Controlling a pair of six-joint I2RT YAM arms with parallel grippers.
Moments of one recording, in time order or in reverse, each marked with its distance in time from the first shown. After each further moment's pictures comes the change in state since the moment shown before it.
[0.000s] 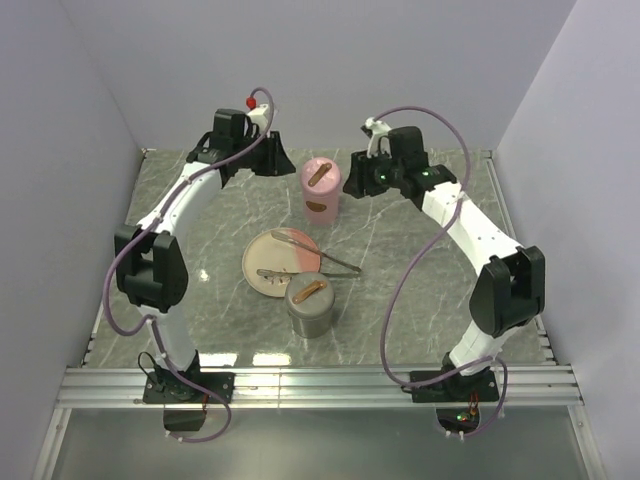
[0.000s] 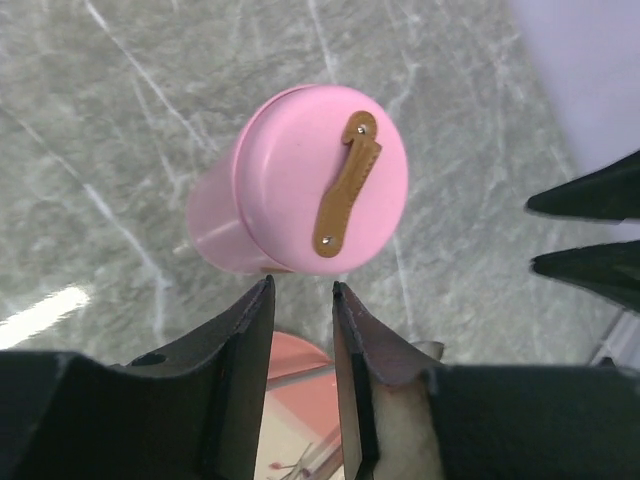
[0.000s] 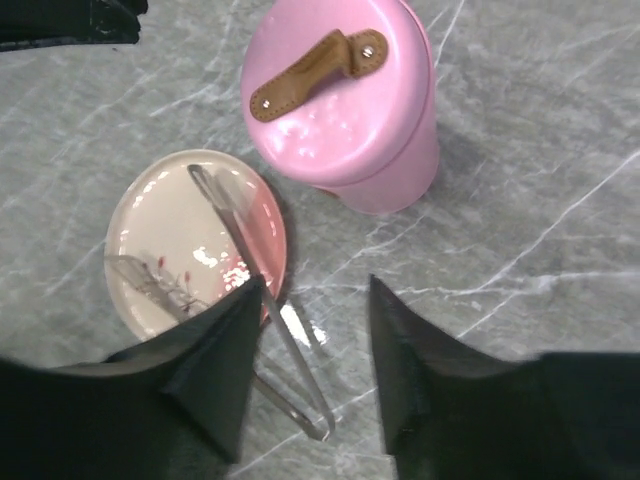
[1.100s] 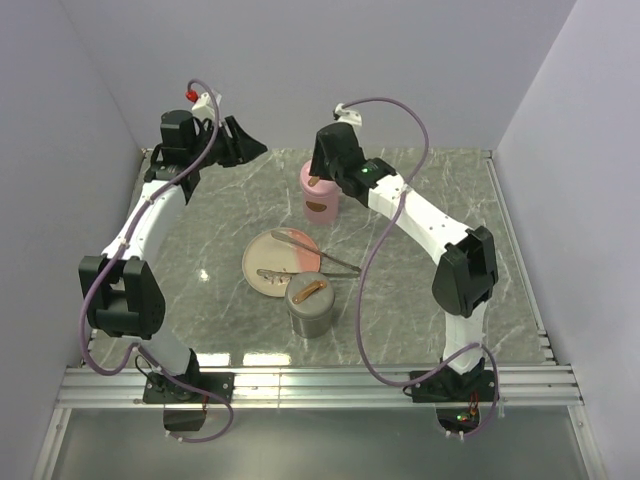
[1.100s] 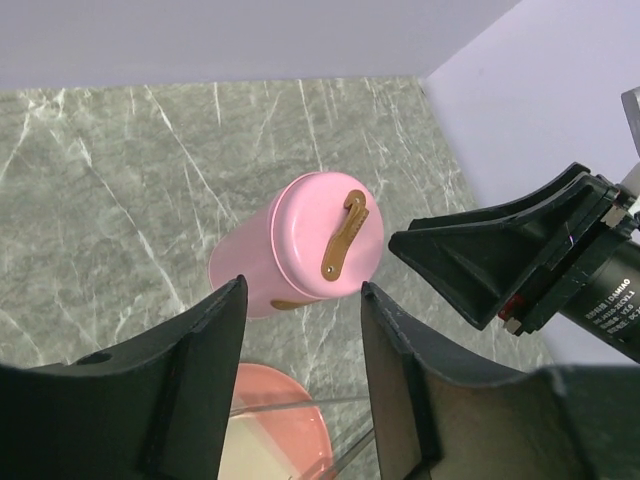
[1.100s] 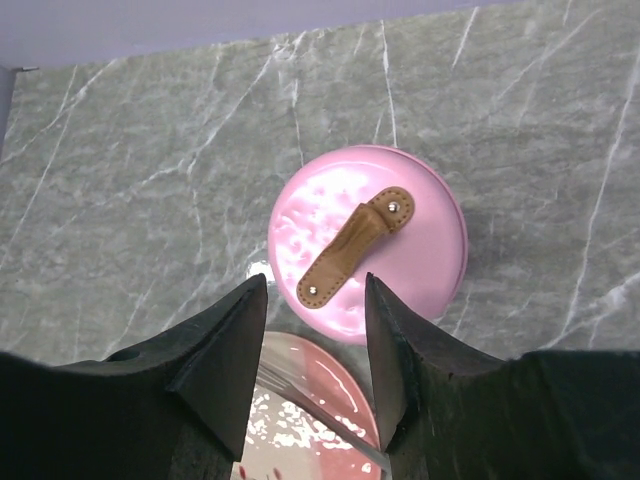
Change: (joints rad) left arm 0.173 -0.240 -0.257 0.319 0.085 -0.234; right arm 0.283 0.247 0.318 0.016 0.709 0.423
